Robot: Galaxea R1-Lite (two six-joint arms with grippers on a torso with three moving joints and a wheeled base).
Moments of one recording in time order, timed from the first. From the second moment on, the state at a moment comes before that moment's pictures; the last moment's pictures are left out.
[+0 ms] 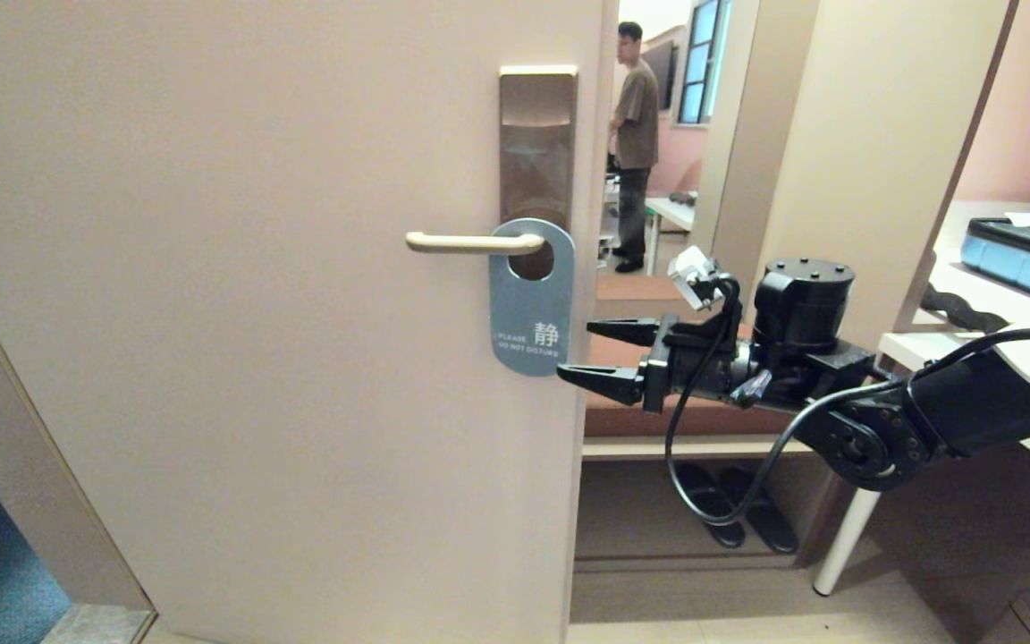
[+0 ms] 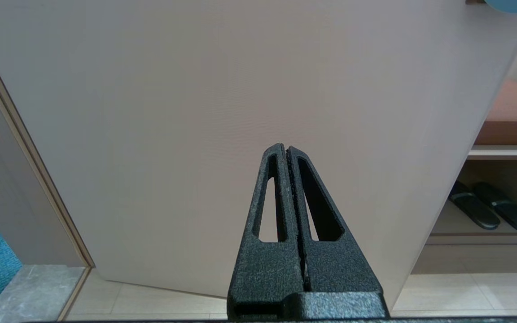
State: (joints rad) left arm 0.01 0.00 0.00 0.00 0.01 -0.04; right arm 0.39 2.04 -1.00 -0.94 0.75 0.03
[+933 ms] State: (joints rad) left arm 0.01 0.00 0.00 0.00 0.01 -0.04; right arm 0.41 2.01 -1.01 -0.93 0.81 0.07
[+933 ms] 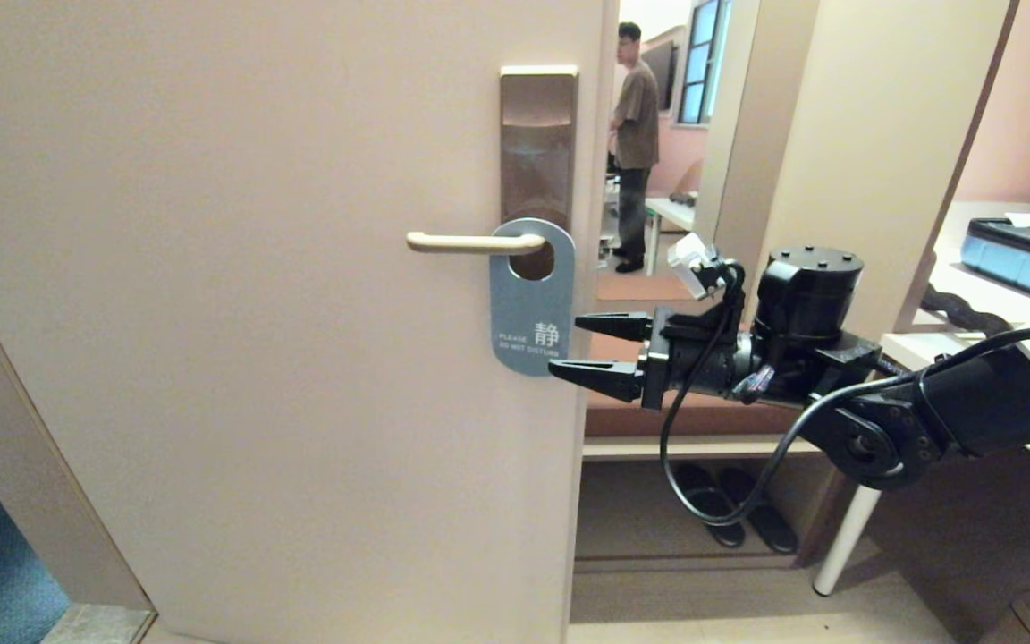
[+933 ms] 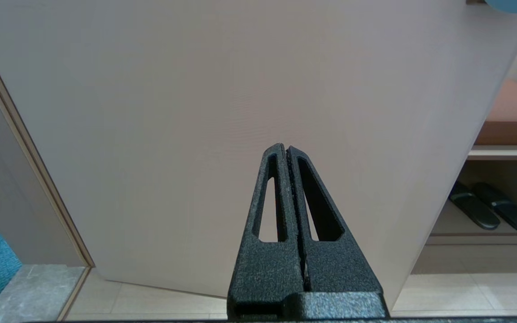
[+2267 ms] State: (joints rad) left arm 0.01 0.00 0.00 0.00 0.01 -0.04; right arm 0.37 1.98 -0.99 -0.91 0.81 0.07
